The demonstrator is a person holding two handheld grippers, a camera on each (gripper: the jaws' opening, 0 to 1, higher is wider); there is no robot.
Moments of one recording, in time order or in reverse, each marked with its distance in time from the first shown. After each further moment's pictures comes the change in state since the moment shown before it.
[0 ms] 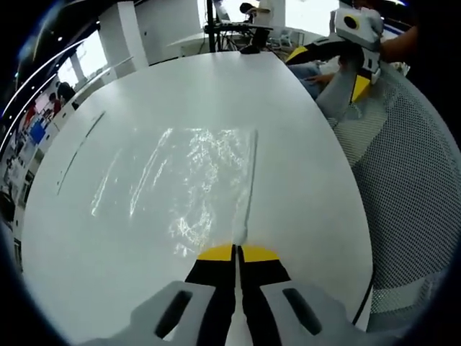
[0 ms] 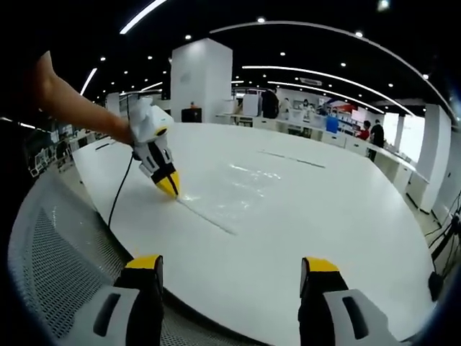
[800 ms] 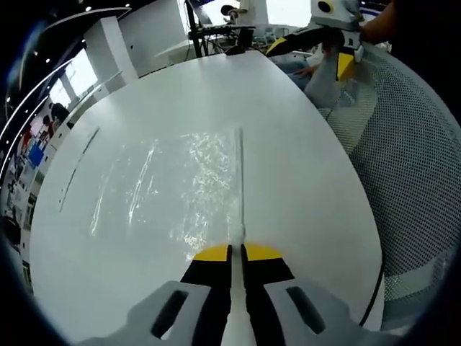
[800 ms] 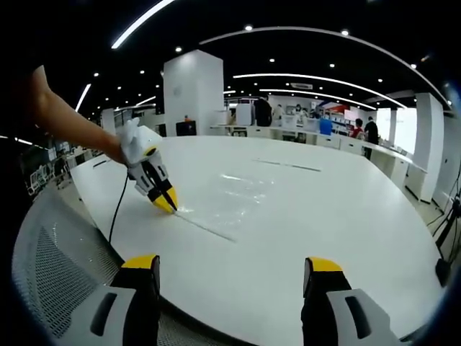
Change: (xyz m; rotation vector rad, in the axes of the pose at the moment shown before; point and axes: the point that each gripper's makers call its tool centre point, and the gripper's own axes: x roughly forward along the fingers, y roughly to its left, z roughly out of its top) left arm 0.004 0.000 -0.005 0.095 -0.026 0.007; right arm -0.002 -0.003 0.012 0.077 -0.086 -0.011
